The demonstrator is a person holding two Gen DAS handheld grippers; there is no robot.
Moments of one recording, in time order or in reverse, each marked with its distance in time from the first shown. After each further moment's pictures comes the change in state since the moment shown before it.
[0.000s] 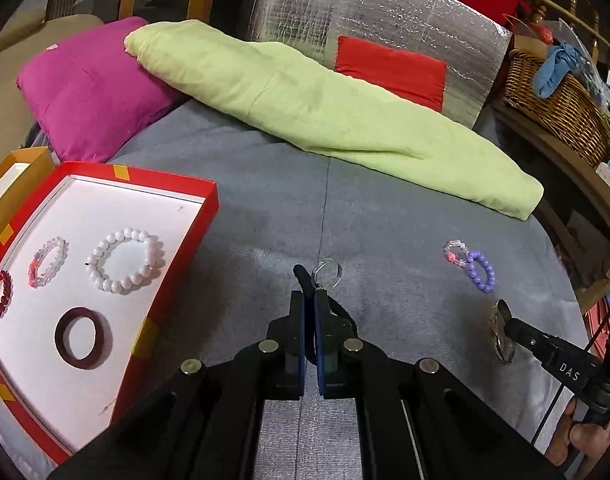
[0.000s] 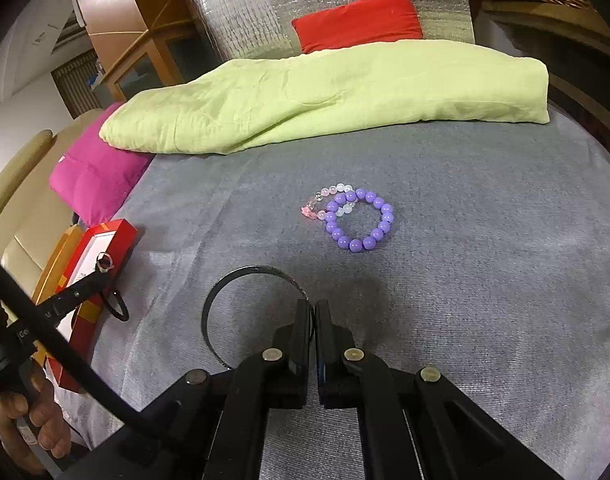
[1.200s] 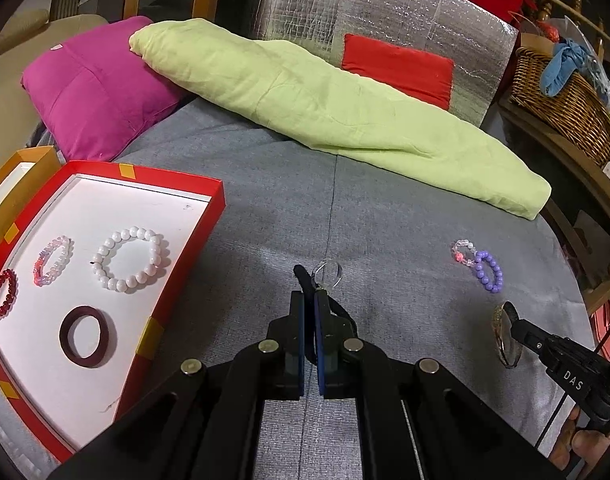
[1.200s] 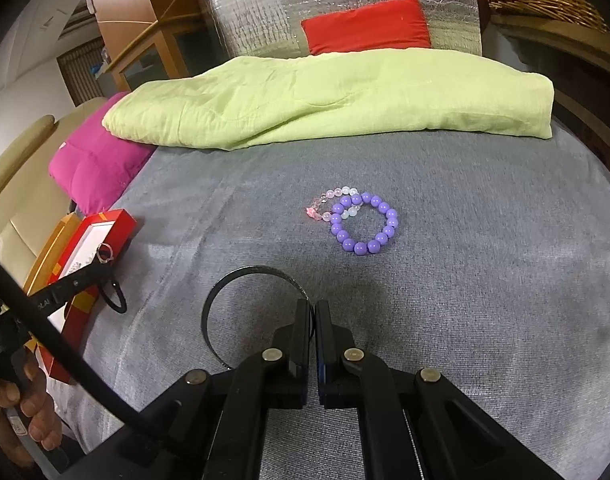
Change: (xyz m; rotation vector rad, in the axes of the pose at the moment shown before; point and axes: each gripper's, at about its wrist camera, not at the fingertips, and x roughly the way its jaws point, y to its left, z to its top) left arm 0.001 -0.001 0.000 -0.002 0.003 0.031; right arm 0.000 0.006 0.001 -0.054 -0.007 -0.020
